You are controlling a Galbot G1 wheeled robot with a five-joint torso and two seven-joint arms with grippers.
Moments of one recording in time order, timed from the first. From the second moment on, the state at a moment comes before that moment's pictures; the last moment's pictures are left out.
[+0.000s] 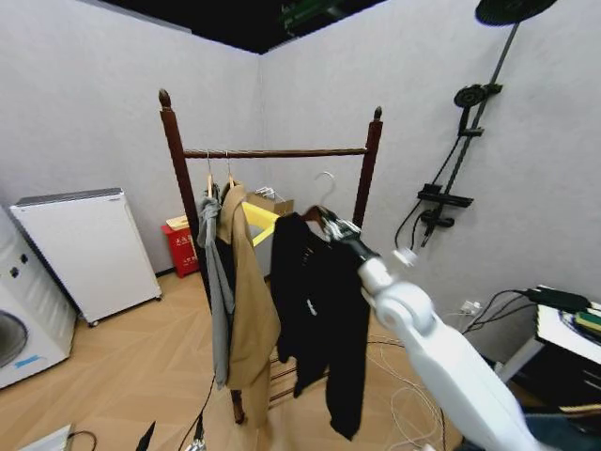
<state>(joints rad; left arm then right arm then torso) 2.05 -1.57 -0.58 -2.33 -0.08 -0.09 -0.03 -0.27 1.05 0.04 1.81 0.75 -0.17 0.15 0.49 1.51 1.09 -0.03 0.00</state>
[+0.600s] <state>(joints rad) 2.05 -1.57 -0.58 -2.33 -0.08 -0.09 -0.03 0.19 1.42 -0.11 1.06 0.50 -0.10 0.04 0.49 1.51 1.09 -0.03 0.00</state>
